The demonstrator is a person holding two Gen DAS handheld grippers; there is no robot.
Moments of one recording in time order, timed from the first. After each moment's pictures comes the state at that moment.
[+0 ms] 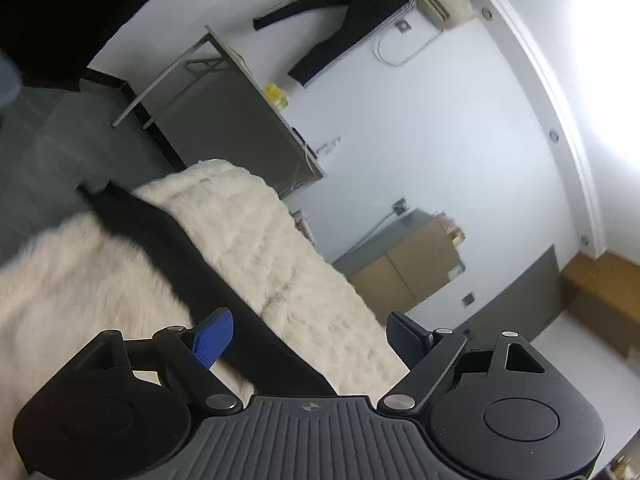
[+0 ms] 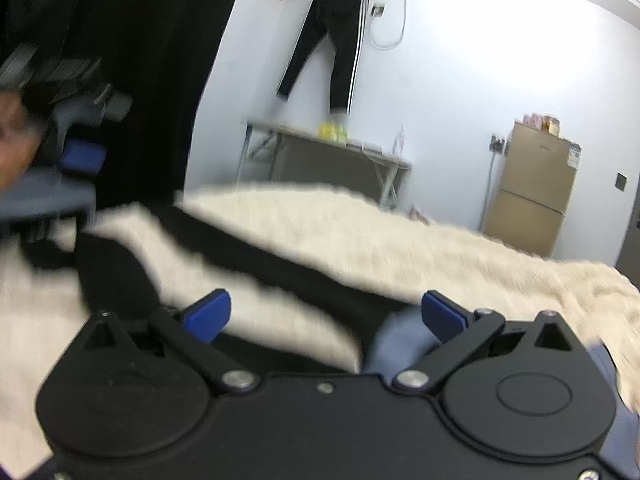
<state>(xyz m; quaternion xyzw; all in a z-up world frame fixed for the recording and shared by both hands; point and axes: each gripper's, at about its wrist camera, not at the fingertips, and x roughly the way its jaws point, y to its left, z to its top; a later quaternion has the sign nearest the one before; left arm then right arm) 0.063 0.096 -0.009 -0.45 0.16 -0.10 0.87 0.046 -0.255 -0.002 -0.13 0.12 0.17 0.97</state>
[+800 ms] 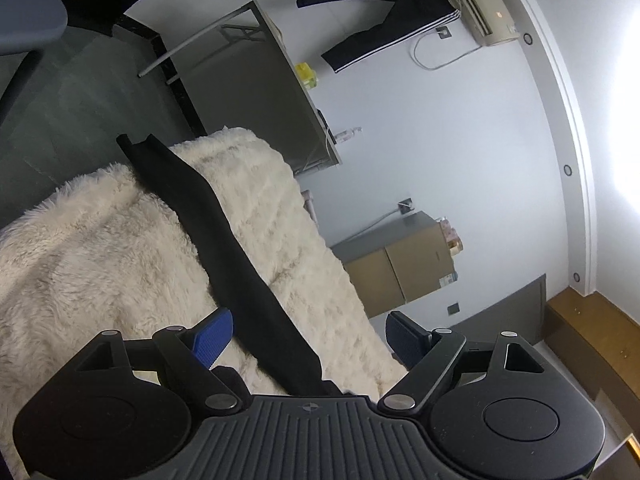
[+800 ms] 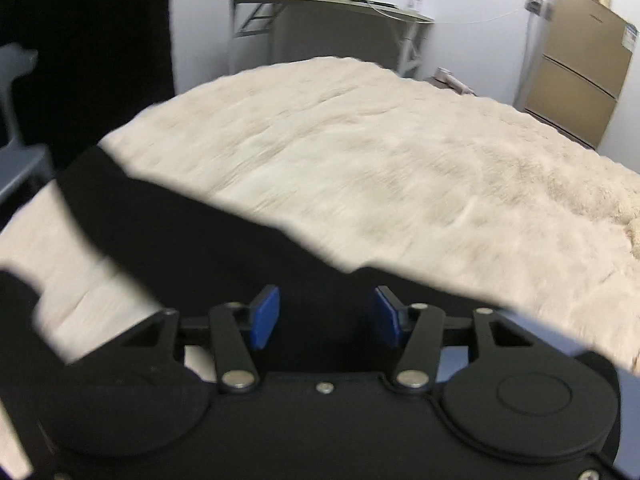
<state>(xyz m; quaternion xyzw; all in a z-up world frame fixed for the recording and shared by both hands) 0.054 0.131 -0.029 -0.52 0.17 -0.12 0.83 0.292 -0.242 -0.009 -0.11 0.37 0.18 0.91</state>
